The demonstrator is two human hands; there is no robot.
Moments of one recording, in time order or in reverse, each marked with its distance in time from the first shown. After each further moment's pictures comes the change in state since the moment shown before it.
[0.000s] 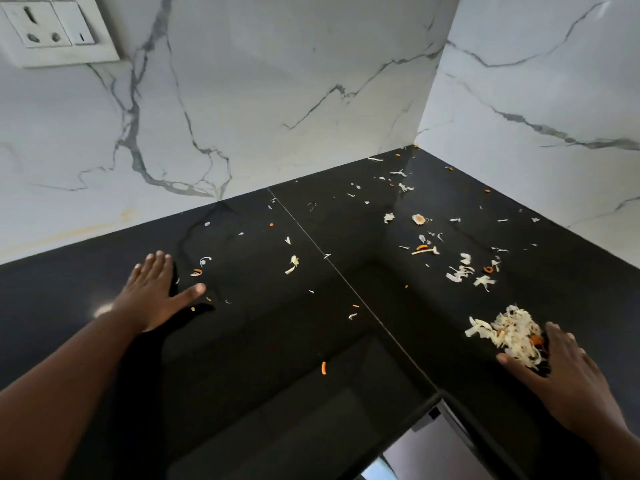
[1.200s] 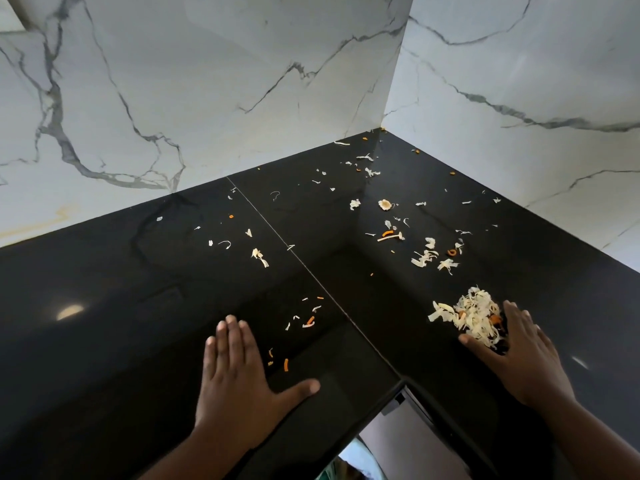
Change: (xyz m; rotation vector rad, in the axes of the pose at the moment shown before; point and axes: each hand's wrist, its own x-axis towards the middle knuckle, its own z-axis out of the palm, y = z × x) left_hand -0.137 0.195 0.066 -0.042 0.040 0.099; right_hand 0.000 0.001 0.001 0.028 -0.012 0.004
